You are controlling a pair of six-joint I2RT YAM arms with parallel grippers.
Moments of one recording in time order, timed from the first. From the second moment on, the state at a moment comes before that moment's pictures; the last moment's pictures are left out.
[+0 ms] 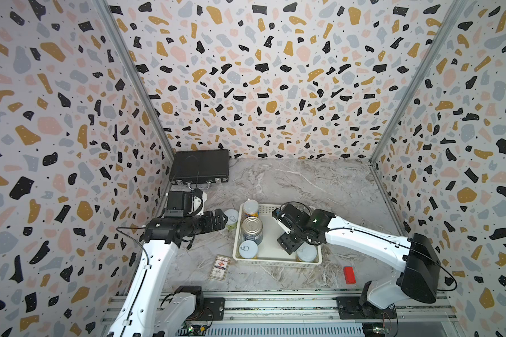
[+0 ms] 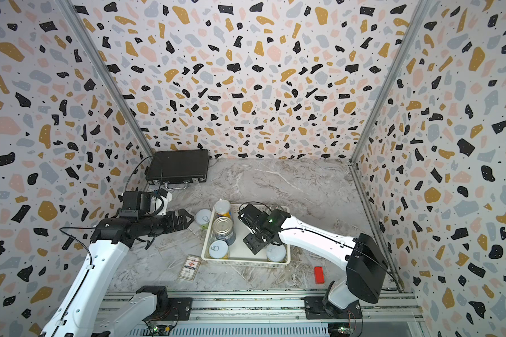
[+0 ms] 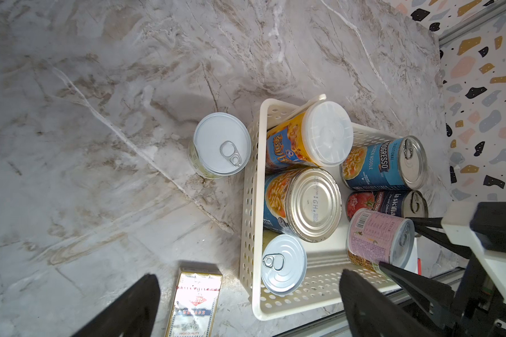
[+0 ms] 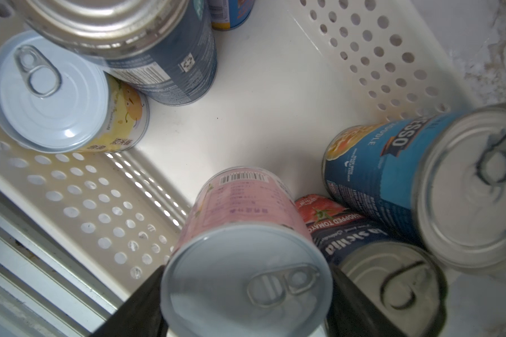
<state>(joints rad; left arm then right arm) -0.05 0.96 1.01 -1.01 0.36 -0.25 1.01 1.53 1.21 -0.89 0.12 0.18</state>
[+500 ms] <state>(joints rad) -0.05 0.96 1.01 -1.01 0.36 -0.25 1.04 1.57 1.14 -0.85 0.12 0.21</state>
